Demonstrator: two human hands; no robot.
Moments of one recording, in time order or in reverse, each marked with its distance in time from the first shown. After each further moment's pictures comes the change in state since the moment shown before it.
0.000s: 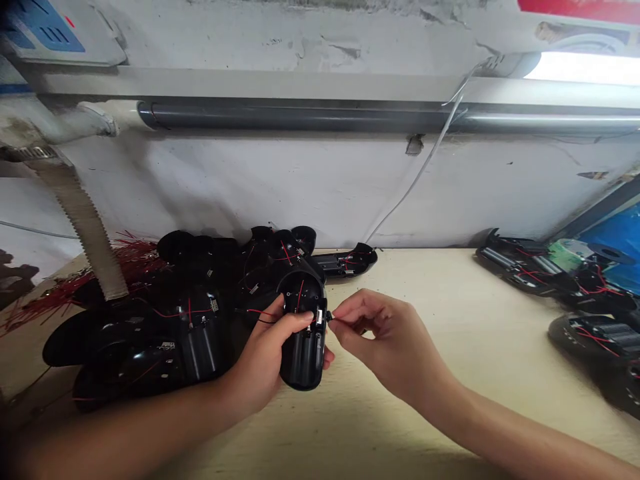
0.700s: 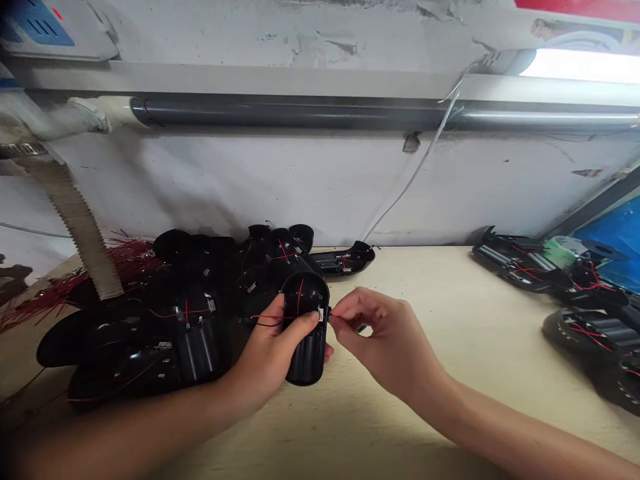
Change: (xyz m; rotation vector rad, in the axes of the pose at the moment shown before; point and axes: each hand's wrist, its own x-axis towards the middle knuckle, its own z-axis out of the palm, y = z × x) left_hand -0.001 -0.004 0.002 0.201 0.038 0.049; right_hand 0.000 -0.010 0.003 -0.108 0.016 0.008
